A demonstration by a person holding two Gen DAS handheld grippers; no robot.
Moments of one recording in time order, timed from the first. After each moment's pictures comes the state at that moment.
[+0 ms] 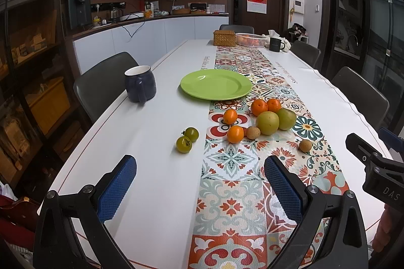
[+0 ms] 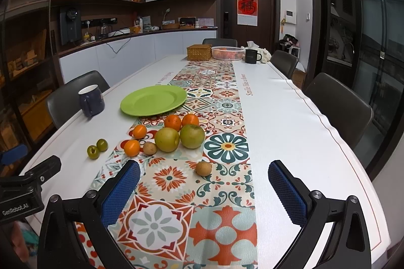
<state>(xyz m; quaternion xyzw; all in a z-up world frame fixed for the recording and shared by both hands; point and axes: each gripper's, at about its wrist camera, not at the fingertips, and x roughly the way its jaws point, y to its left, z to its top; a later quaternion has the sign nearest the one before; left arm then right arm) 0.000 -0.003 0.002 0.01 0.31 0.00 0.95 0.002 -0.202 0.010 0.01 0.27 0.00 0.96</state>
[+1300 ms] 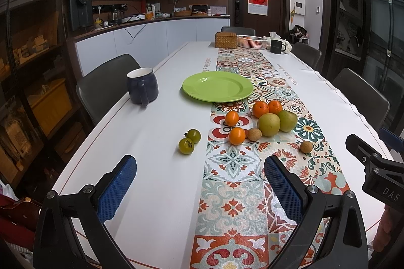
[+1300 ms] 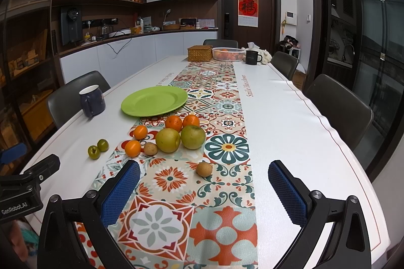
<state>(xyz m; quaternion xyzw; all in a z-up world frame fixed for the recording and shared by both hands) -0.005 0.000 0.005 0.01 0.31 0.00 0.95 0.002 -0.201 0.010 0.00 0.27 0.00 0.96</state>
